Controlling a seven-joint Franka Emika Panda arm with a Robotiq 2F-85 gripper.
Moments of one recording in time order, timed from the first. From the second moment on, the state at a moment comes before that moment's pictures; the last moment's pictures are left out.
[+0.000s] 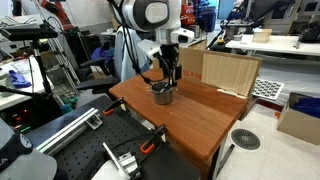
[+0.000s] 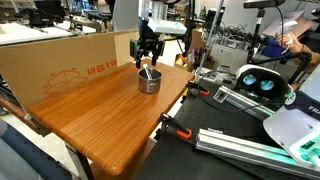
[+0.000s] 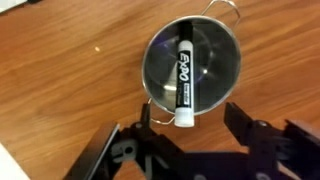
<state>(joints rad) 0.01 0.29 -0.03 -2.33 0.11 2.65 0.20</state>
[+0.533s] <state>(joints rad) 0.02 0.29 -0.03 -2.33 0.11 2.65 0.20</state>
